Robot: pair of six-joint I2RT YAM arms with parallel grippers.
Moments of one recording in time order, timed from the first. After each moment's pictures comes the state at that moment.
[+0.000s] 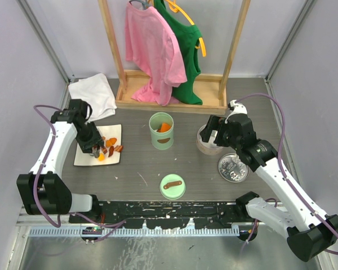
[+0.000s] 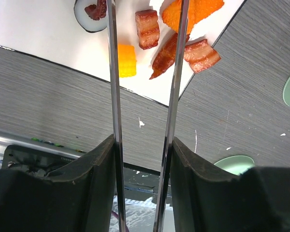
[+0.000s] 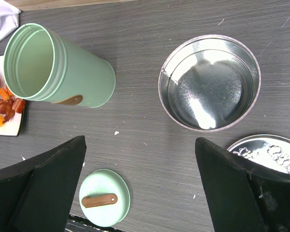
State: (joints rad) left arm 0.02 1.34 1.17 -1.14 0.01 -0.53; right arm 0.45 0.91 0.91 -0.59 0.10 0.53
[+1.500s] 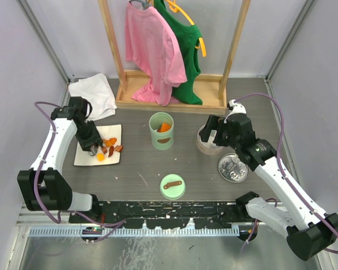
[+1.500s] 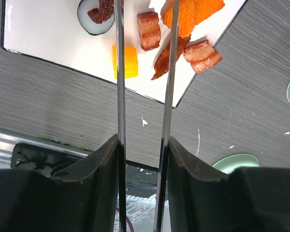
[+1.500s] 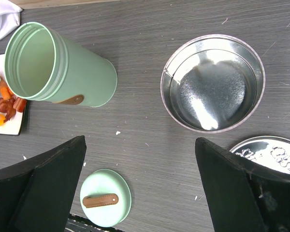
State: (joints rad) left arm 0.02 1.37 1.22 -1.18 0.01 -0.51; right arm 0.45 0.92 0.91 -0.58 0.08 0.53
